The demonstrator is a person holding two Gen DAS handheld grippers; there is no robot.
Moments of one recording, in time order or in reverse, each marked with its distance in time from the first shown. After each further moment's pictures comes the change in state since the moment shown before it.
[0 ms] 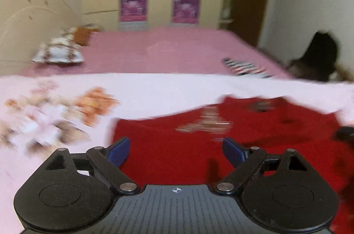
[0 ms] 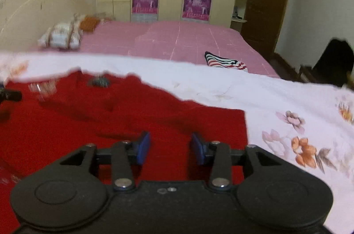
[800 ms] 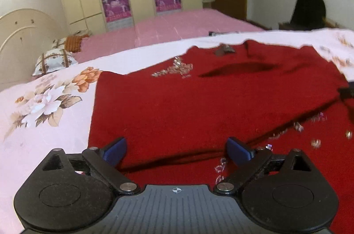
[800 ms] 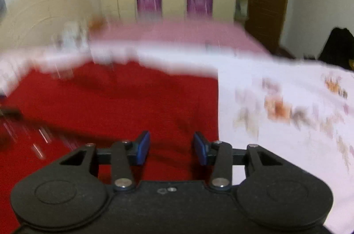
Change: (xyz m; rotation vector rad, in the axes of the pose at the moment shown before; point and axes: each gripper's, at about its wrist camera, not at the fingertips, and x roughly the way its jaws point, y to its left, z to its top) left arm -0.023 -0.030 -0.056 0.200 0.085 0.069; right arm -0.027 -0.025 -0.044 -0.019 0.085 -0.010
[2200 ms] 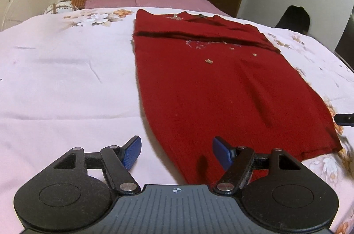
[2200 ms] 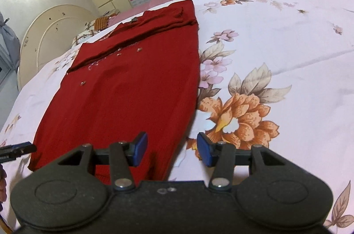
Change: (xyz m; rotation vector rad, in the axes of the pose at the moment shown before) left arm -0.239 0.048 -0.172 -0.187 0.101 -0.167; right arm -0.236 -0.008 -0.170 0.349 0.110 0.167
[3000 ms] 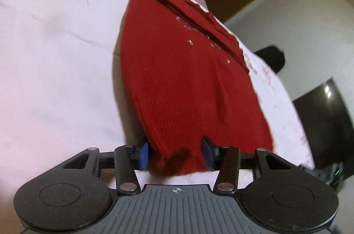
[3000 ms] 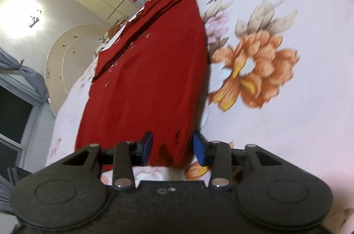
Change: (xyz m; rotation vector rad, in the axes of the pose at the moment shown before) left arm 0.018 0.025 -0.050 -0.474 0.076 -0.372; right arm 0.011 -0.019 -0.042 0.310 0.080 0.260
